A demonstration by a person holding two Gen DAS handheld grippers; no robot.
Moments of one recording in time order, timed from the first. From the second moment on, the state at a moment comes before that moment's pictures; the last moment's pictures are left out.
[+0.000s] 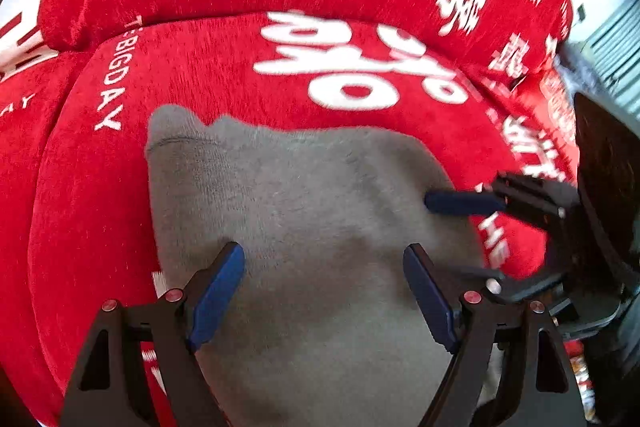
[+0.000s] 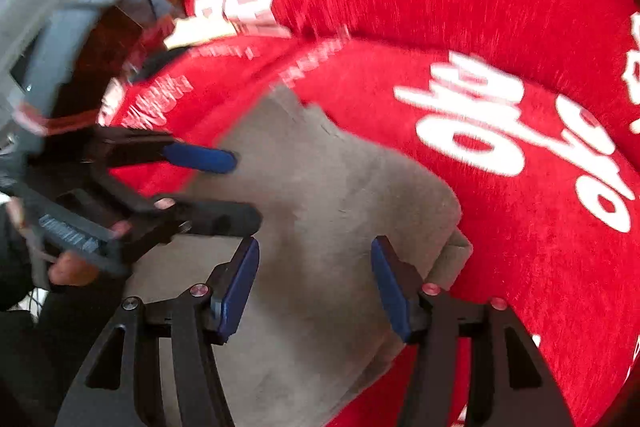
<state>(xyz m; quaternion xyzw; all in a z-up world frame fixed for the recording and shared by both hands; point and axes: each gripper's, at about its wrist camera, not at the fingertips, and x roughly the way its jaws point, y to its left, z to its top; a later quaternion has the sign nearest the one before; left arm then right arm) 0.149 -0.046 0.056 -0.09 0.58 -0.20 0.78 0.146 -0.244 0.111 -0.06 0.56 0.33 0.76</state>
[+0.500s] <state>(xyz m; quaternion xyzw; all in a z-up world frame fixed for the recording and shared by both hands) 0.075 -0.044 0.100 0.02 0.54 -0.13 0.83 0.047 -0.243 0.167 -0.16 0.48 0.33 0.80</state>
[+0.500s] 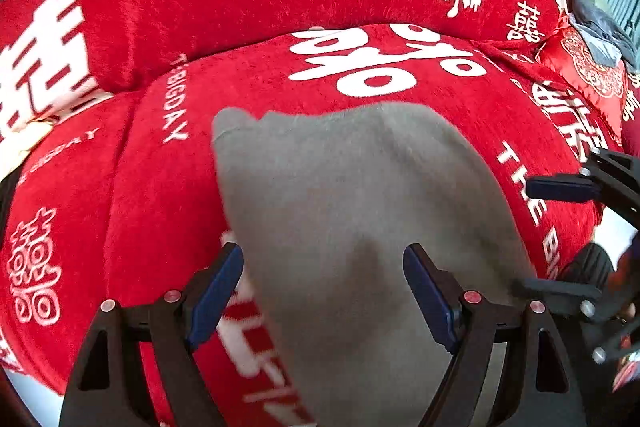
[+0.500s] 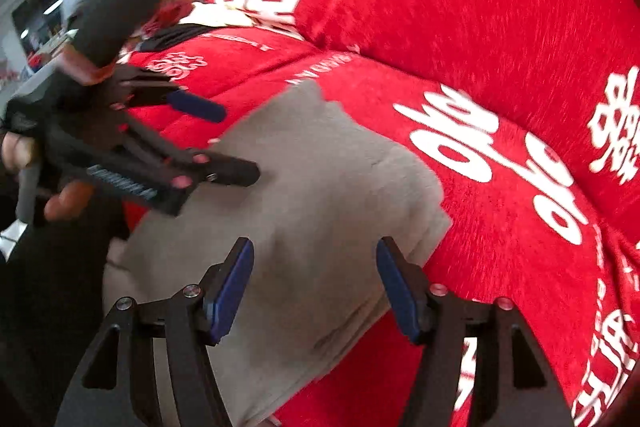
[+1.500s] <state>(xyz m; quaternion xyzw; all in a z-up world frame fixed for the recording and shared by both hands) 0.019 -0.046 0.101 0.04 0.56 -0.04 0.83 -0.019 -0.235 0.165 -0.19 0.53 0.23 0.80</state>
